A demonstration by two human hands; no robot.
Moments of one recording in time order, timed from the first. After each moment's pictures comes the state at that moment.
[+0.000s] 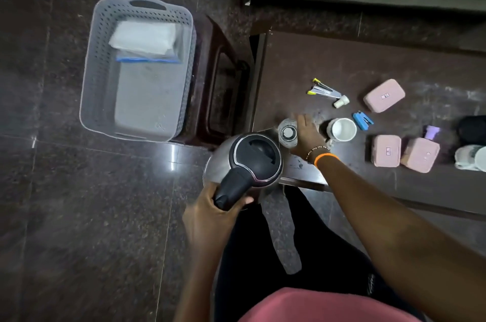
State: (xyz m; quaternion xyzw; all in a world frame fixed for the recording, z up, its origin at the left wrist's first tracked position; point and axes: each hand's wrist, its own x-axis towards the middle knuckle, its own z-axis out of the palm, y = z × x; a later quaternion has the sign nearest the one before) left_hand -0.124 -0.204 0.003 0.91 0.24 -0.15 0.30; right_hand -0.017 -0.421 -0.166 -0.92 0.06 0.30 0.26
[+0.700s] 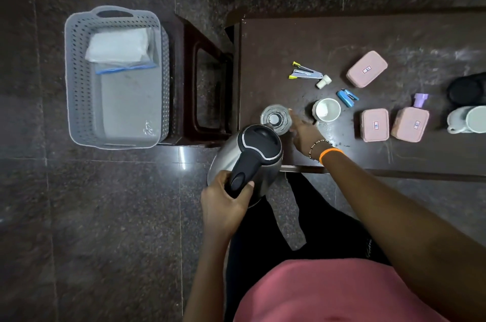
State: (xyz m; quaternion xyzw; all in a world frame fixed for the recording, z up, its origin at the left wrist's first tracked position) left_hand -0.116 -0.247 -0.006 0.87 0.21 -0.20 0.39; right_hand -0.049 -0.458 -0.163 -0.88 0.08 0.36 0.31
